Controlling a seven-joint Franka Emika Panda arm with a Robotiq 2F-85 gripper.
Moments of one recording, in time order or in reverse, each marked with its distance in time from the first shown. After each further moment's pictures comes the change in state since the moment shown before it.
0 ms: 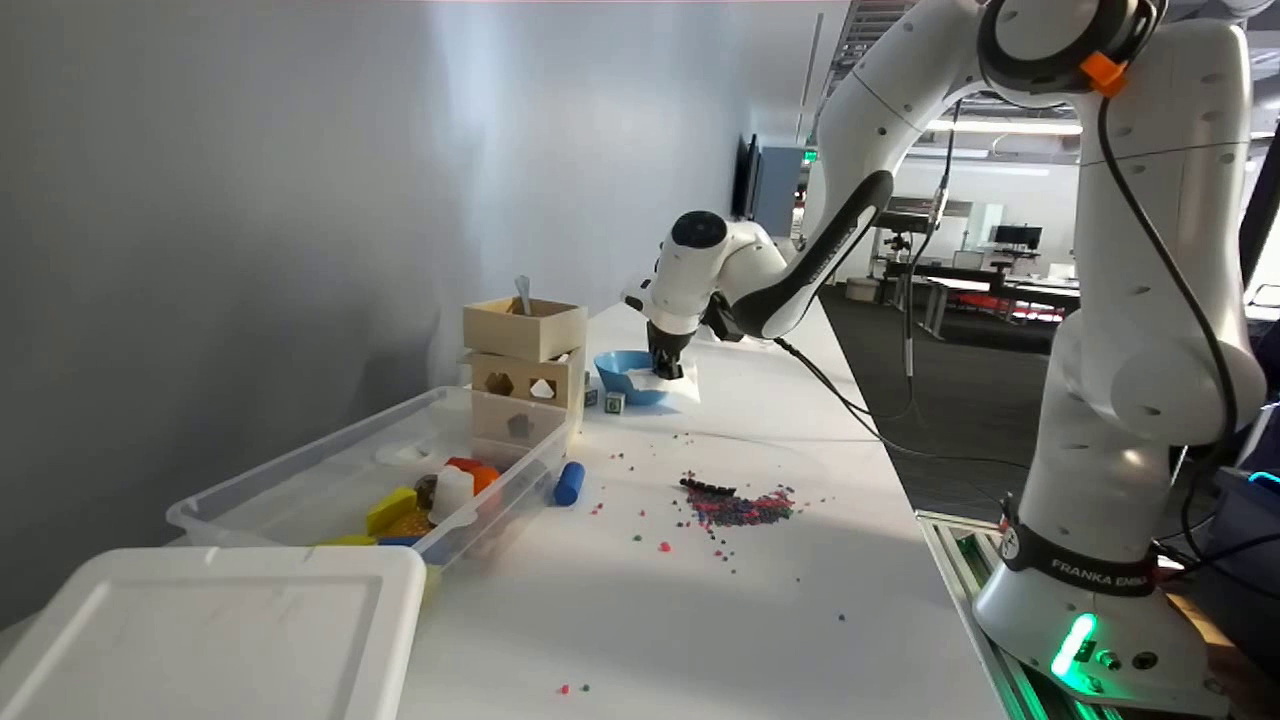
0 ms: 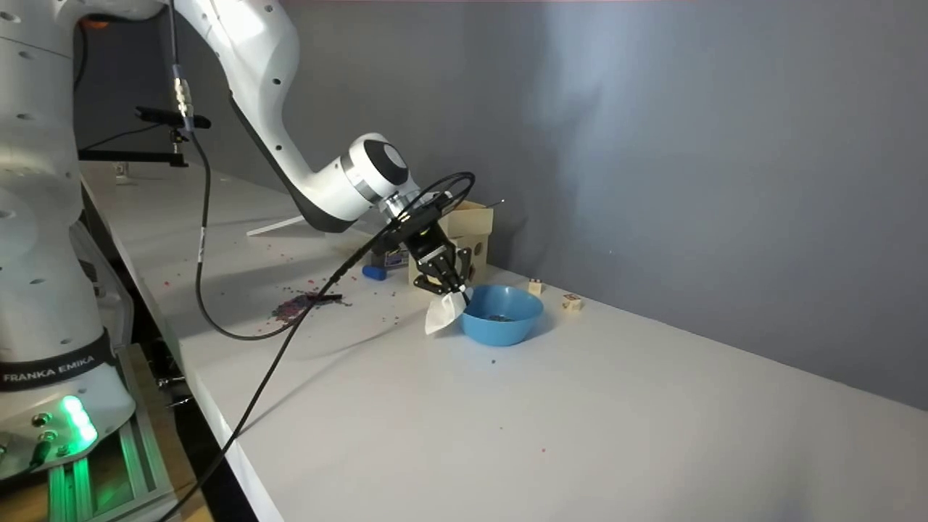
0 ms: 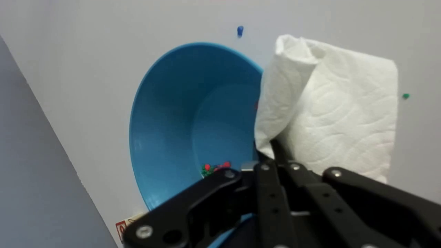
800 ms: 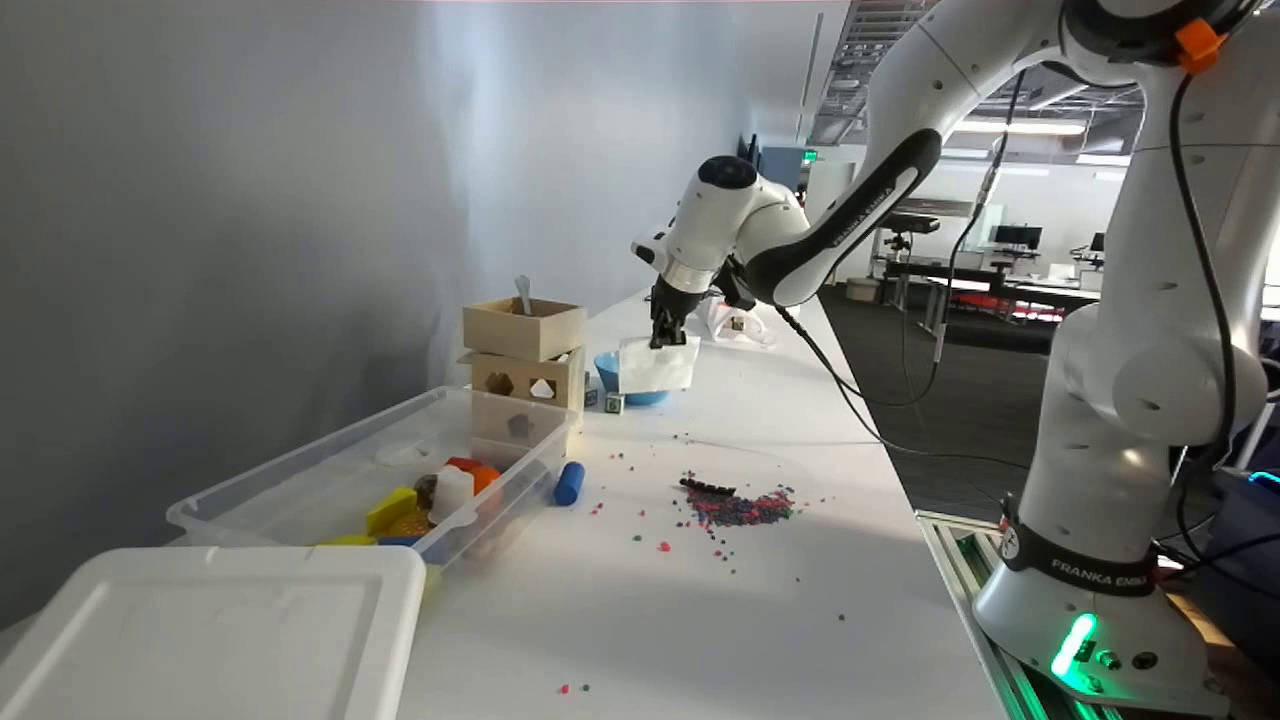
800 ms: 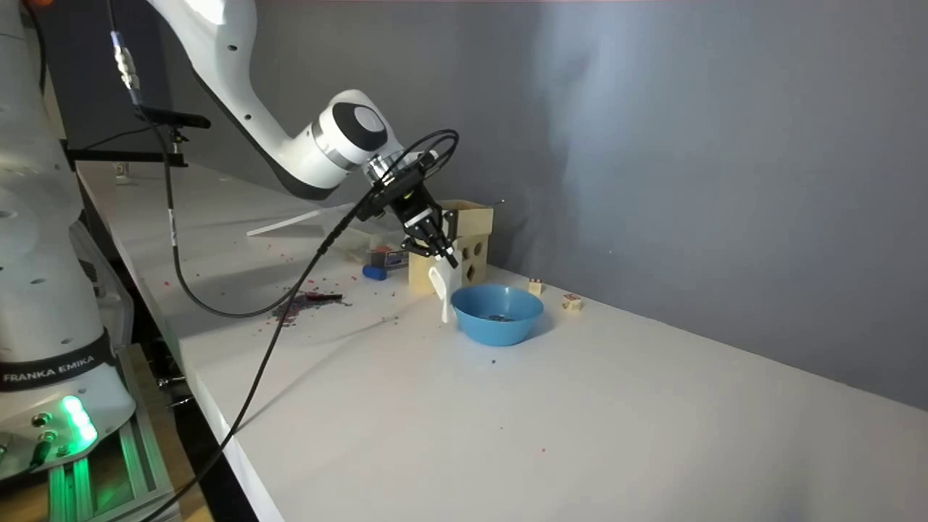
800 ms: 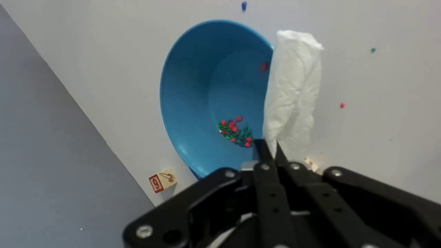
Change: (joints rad) arm 0.010 -0.204 0.027 -0.101 0.176 0.007 -0.120
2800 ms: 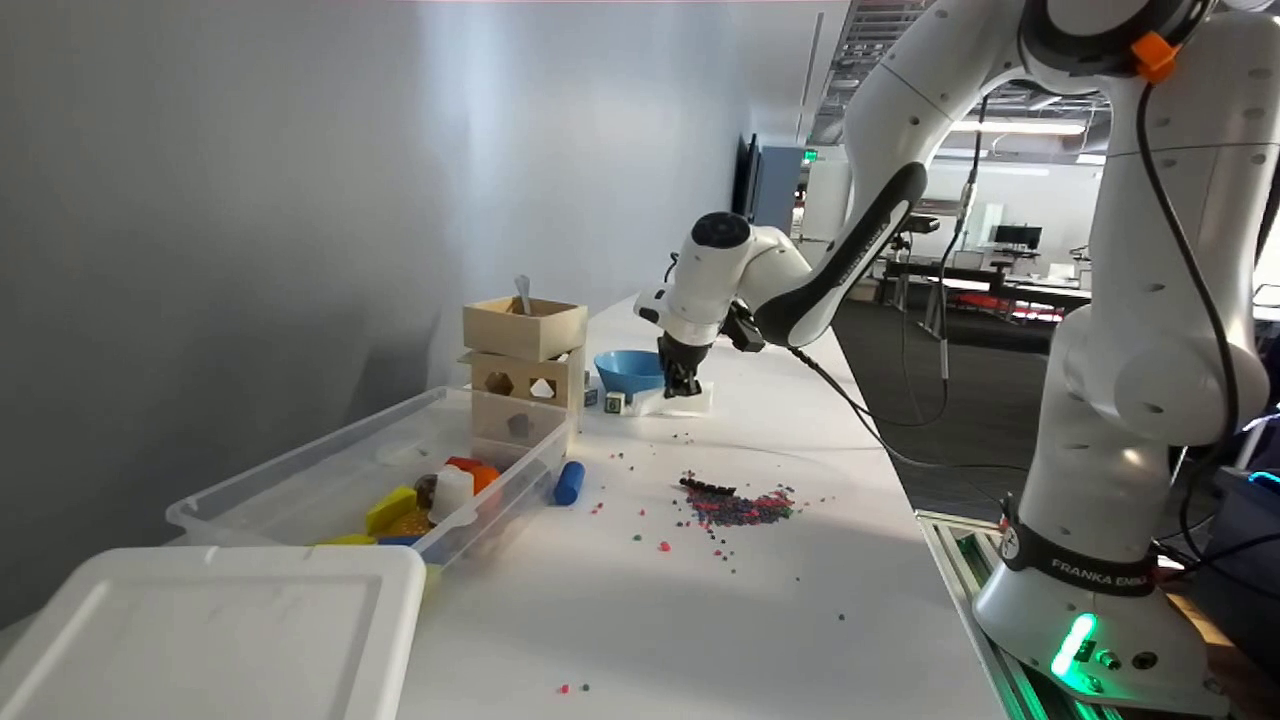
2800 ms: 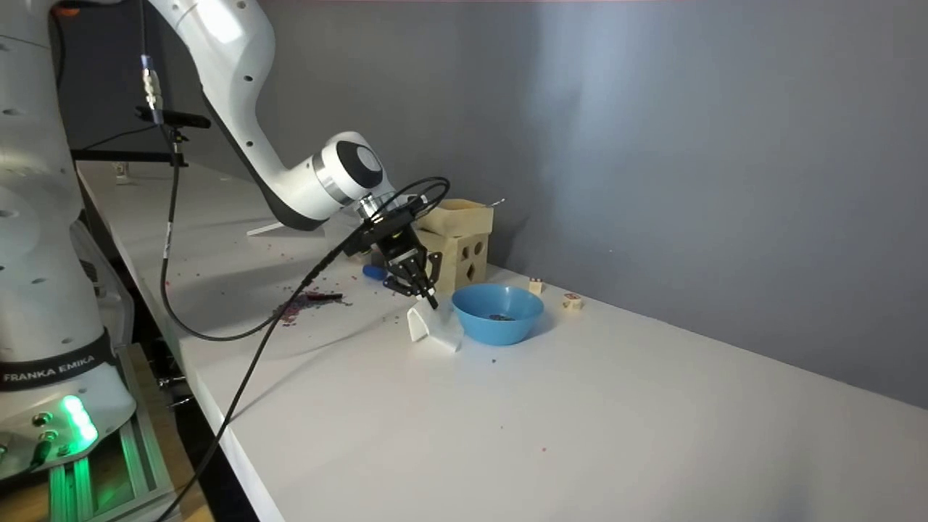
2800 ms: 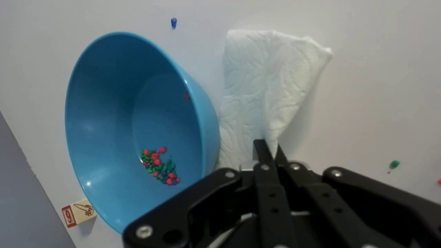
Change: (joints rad) arm 0.005 0.112 0.000 -0.044 -0.122 0.005 0.067
